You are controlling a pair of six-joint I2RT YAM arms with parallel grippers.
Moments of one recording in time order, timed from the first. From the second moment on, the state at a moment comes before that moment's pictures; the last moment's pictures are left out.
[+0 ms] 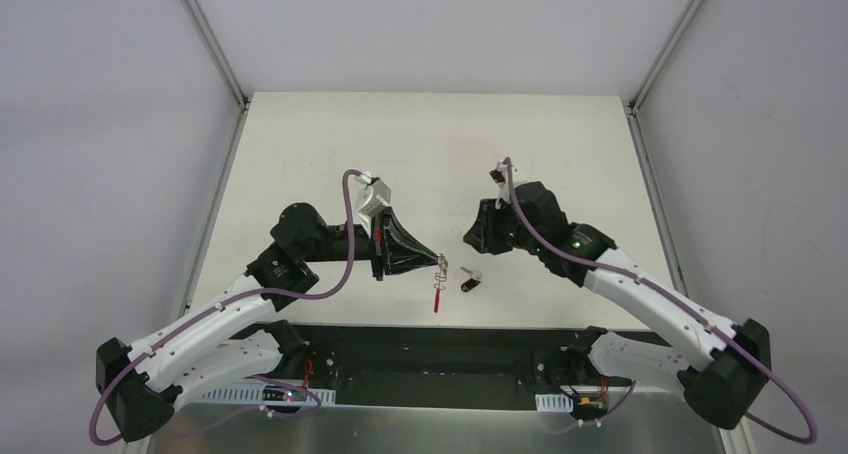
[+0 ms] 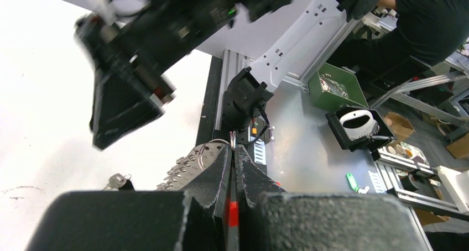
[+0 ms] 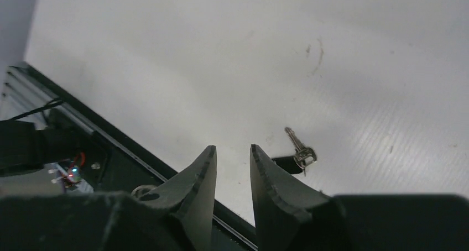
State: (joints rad) left arm -0.80 0.83 0.70 0.25 0.71 -0.48; right arm 0.76 1.11 0.85 -0.44 -0.04 0.51
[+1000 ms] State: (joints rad) left arm -0.80 0.79 0.52 0.74 0.57 -0.60; right arm 0.82 0.83 1.00 -0.30 -0.64 0.40
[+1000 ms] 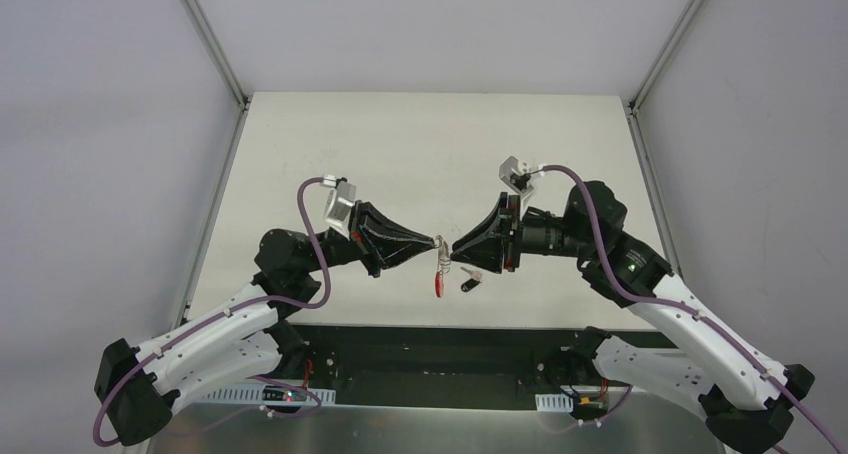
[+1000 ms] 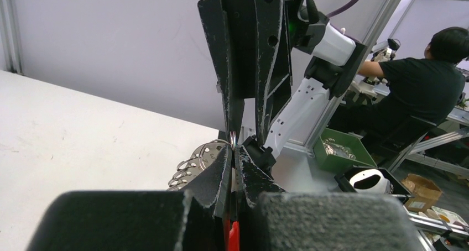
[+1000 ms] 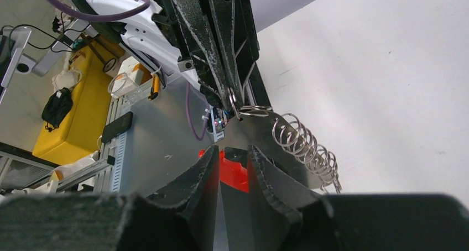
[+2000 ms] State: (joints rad) left arm -0.80 0.80 0.51 0.83 0.57 -0.66; right arm 0.89 0.90 1.05 -0.23 -0.60 0.37
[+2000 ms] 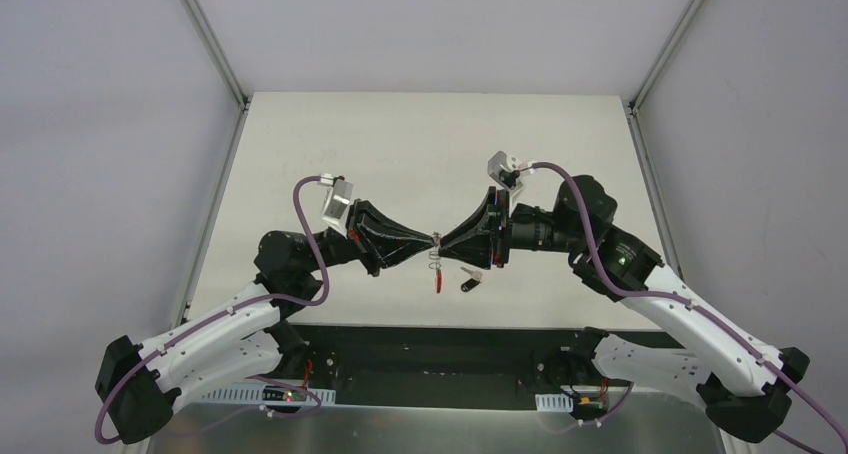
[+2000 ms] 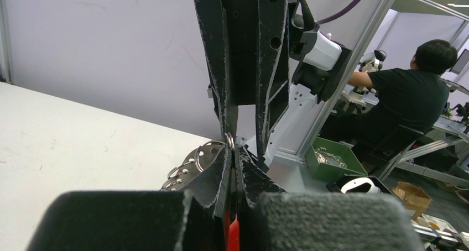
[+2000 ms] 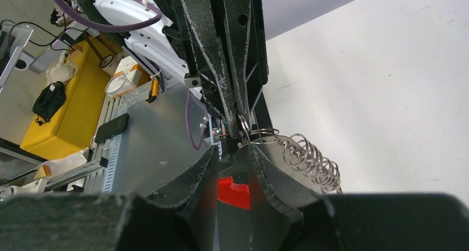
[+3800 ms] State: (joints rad) left arm -0.81 0.65 0.63 0.29 0.45 -0.59; right arm 1.02 1.07 1.39 -0.74 -0.33 0.16
